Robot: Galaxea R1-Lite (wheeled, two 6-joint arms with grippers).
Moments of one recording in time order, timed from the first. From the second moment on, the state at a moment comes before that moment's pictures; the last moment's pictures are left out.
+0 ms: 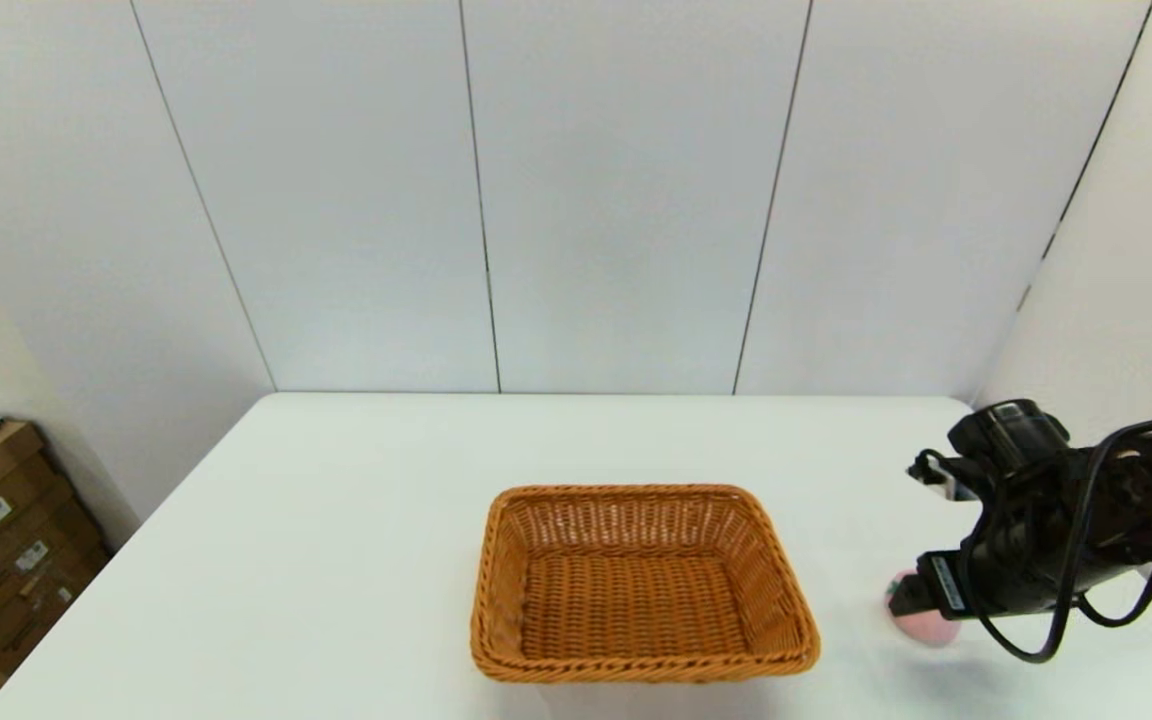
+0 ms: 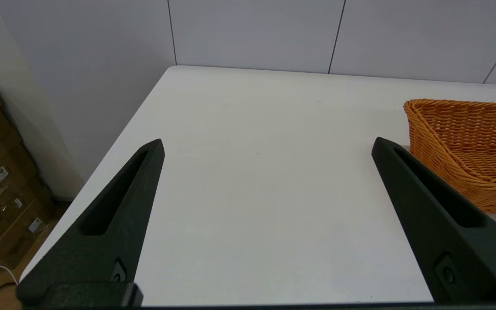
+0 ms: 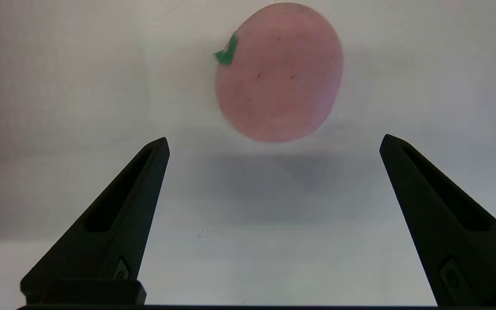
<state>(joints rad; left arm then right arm) 0.00 0.00 0.00 0.00 0.04 -0.07 0.04 1.90 -0.80 0.14 -0.06 0.03</state>
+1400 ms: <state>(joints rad) 0.00 0.00 0.00 0.00 0.04 -0.08 0.06 1.83 -0.79 0.08 0.04 0.05</state>
